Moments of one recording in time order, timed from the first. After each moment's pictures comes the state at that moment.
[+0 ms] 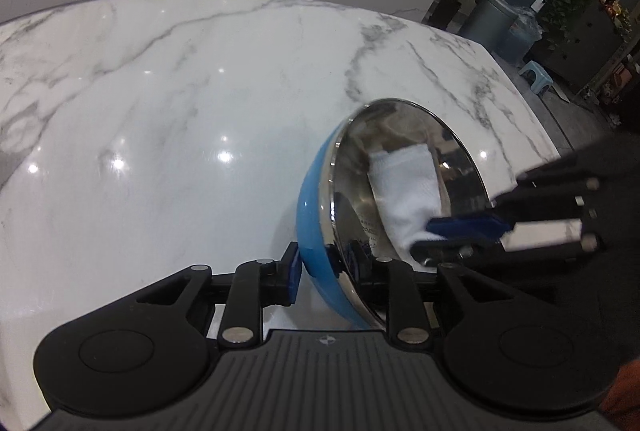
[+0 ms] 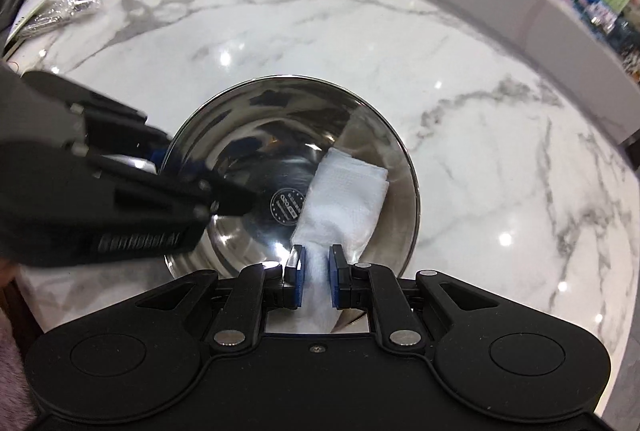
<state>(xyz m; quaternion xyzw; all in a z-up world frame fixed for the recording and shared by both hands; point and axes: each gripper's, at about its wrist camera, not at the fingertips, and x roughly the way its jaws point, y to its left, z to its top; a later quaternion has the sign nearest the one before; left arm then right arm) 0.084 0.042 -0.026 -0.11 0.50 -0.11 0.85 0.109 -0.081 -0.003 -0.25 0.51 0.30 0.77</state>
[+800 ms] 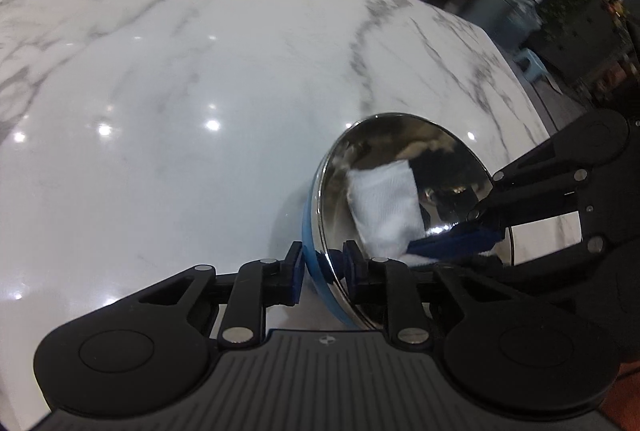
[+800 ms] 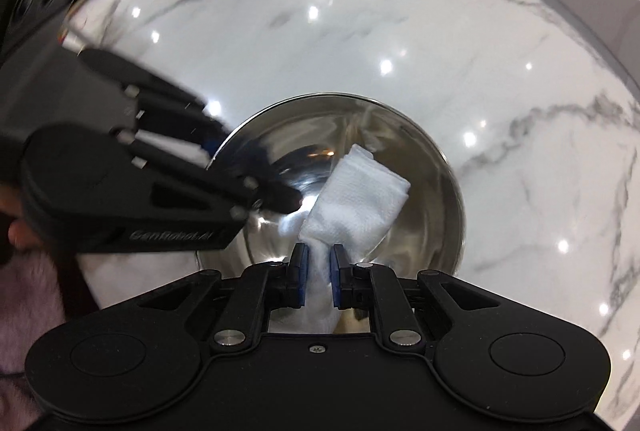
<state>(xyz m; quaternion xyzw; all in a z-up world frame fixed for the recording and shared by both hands) 0.087 0.051 -0.033 -0.13 0.54 -0.14 0.82 0.114 -0.062 -0.006 -0.29 0.56 0.42 0.66</state>
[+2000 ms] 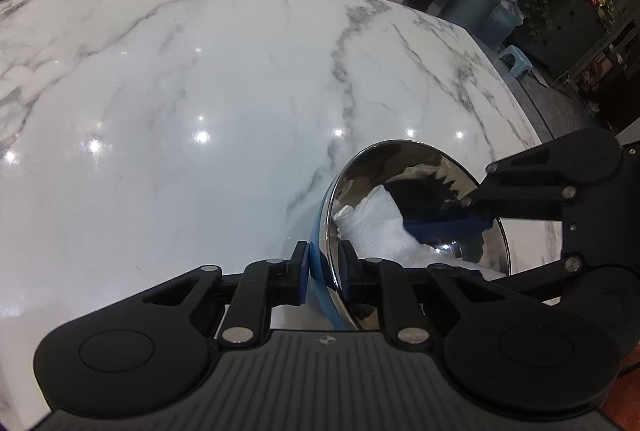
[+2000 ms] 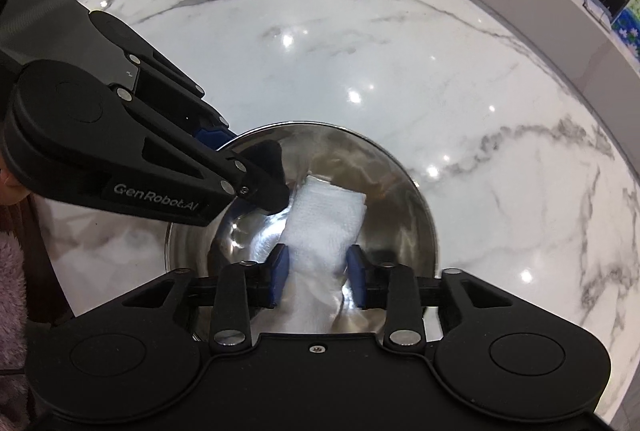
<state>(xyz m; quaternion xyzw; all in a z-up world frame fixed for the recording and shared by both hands) 0.084 0.051 -0.025 -0.12 0.52 -0.15 0.83 0.096 -0.075 -0.008 -0.29 0.49 0.39 0.72</state>
